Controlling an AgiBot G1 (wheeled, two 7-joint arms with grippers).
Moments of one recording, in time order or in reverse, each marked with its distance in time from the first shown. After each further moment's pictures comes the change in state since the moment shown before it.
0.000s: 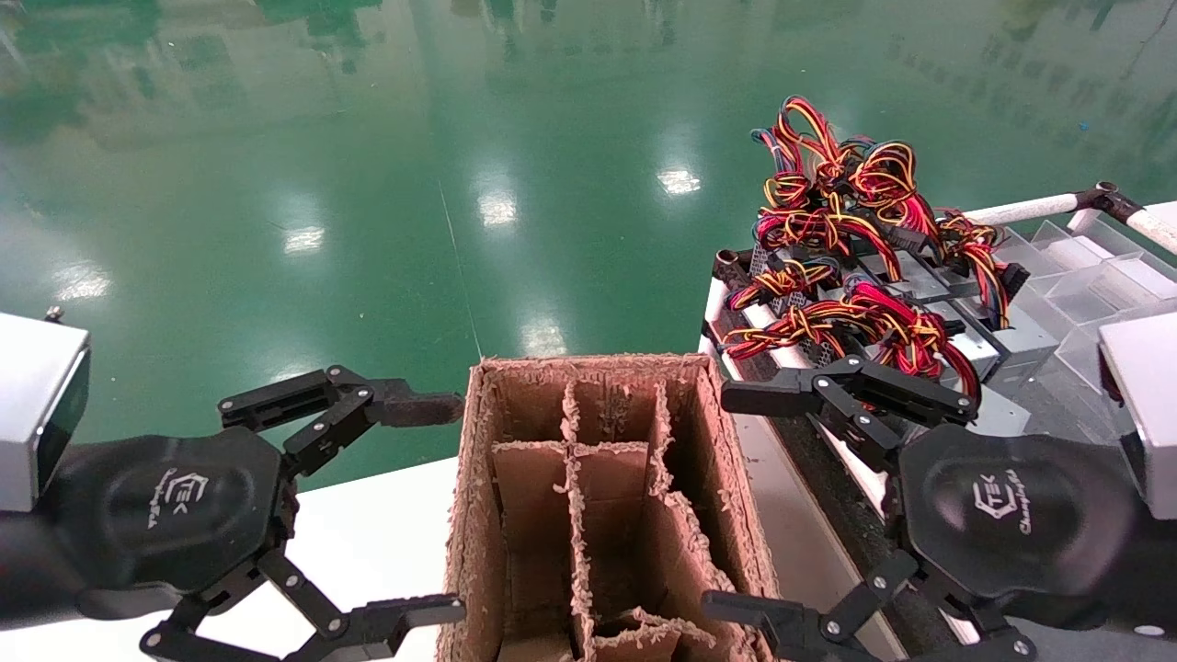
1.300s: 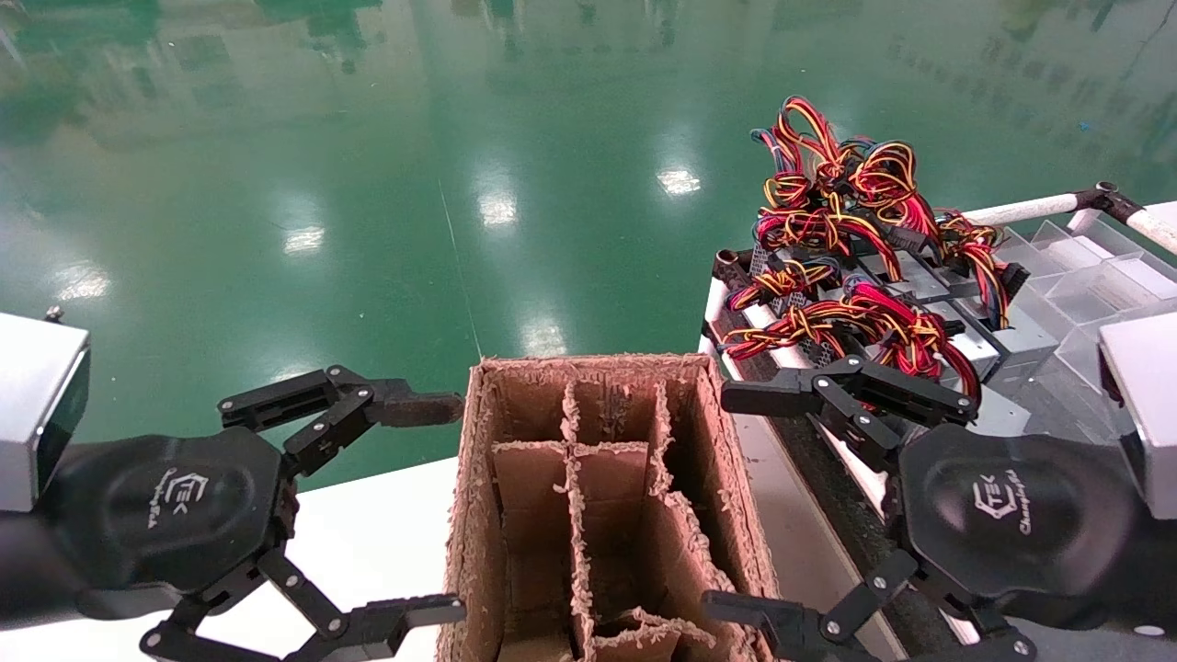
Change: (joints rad) left arm 0.000 0.000 0.000 0.000 0.000 0.000 0.000; right arm 0.000 0.000 0.000 0.000 0.000 0.000 0.000
